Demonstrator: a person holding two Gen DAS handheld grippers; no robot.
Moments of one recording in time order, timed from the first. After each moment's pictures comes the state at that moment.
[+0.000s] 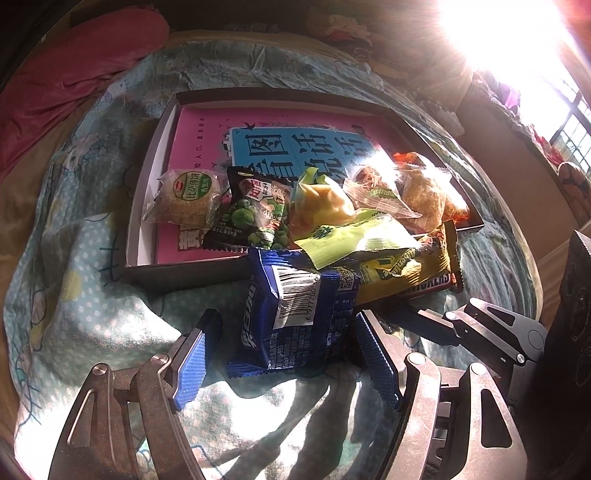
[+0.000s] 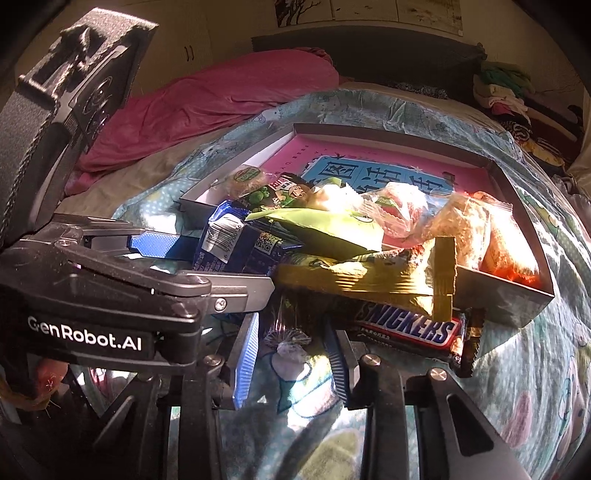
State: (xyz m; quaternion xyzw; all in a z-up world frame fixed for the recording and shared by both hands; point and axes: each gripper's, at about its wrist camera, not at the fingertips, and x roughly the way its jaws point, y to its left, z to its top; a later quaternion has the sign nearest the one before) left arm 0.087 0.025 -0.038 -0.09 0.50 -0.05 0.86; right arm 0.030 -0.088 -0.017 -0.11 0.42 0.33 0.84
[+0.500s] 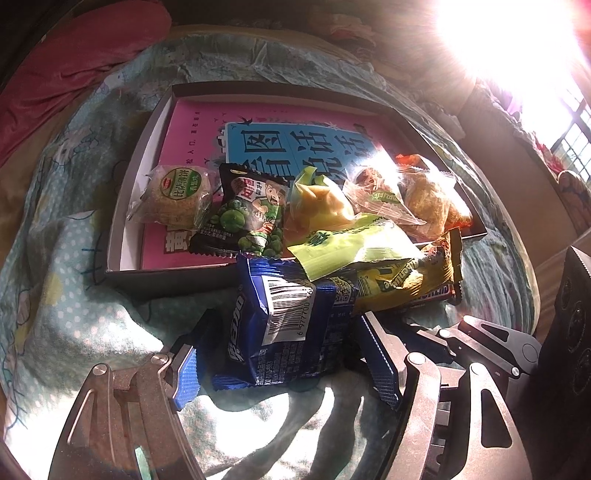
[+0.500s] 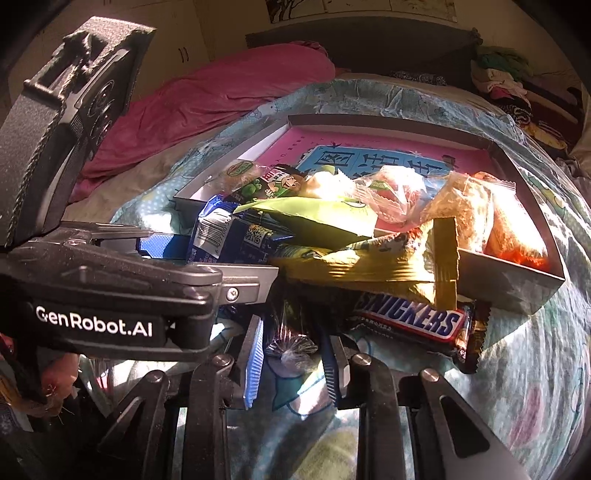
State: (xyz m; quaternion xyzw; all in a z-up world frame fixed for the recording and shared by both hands) left arm 0.097 0.022 -0.045 -0.11 0.51 -0.05 0.85; right arm 0.036 -0.099 -0.021 -0.08 0.44 0.33 0.83
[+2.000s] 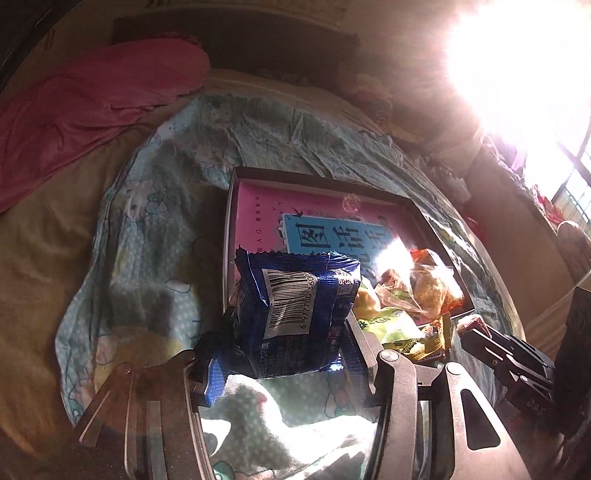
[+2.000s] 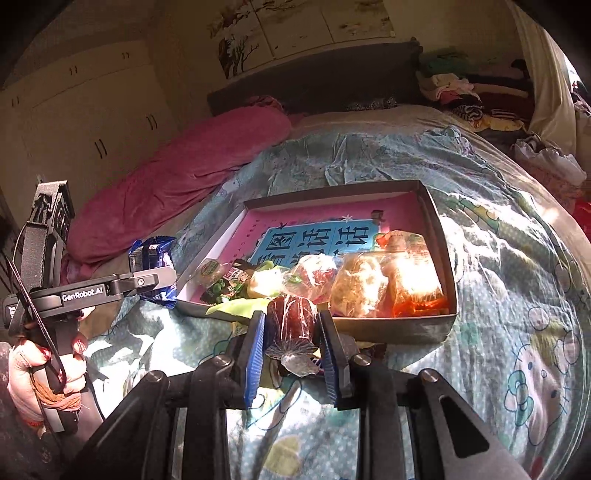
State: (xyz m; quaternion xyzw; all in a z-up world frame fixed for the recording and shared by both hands) left arm 0.085 0.085 0.013 -0.15 0.41 -0.01 0.90; right arm 0.051 -0.164 0.042 0.03 0.38 0.28 0.88
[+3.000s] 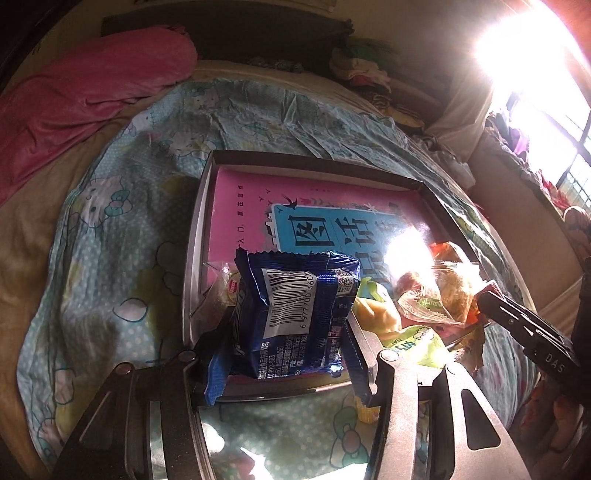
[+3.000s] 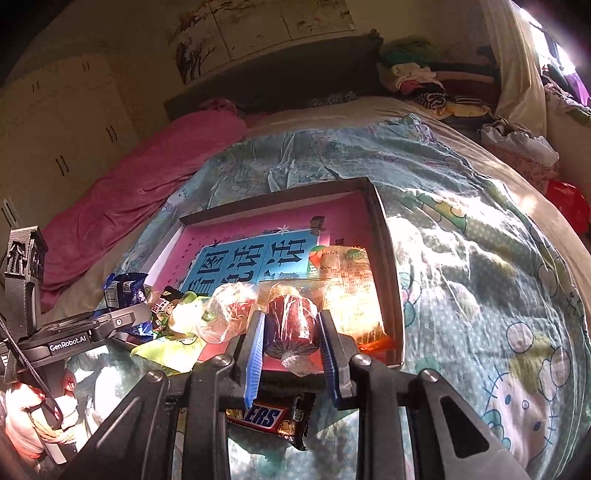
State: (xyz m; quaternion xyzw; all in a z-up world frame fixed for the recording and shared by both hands) left arm 0.130 0.067 -0.021 -0.12 0.43 -0.02 0.90; right arm 0.105 -0.182 0.021 0.04 0.40 0.21 0.89
